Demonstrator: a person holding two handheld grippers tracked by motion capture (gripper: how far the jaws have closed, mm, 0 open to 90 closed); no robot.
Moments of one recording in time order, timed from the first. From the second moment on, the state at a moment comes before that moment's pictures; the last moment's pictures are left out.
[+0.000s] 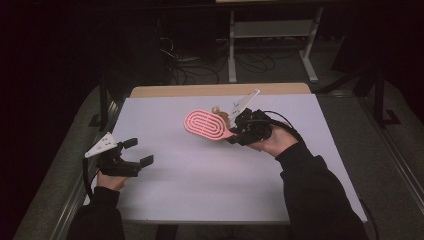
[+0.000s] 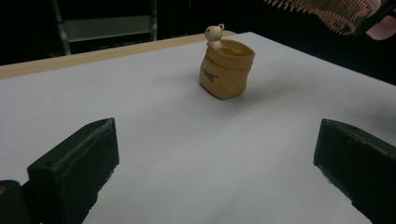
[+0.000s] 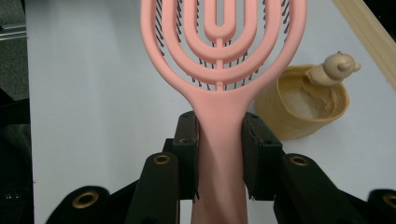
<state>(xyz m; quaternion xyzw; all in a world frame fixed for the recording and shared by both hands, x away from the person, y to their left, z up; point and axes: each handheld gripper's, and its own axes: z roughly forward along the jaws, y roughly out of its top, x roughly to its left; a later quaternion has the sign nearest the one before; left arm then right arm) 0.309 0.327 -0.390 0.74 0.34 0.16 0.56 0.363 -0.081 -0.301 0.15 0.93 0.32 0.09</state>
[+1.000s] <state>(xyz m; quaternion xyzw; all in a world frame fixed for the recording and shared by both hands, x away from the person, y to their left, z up) 0.340 0.282 -0.350 0.75 0.32 0.09 0.57 0.372 -0.041 -0.283 0.12 0.93 0.33 0.10</state>
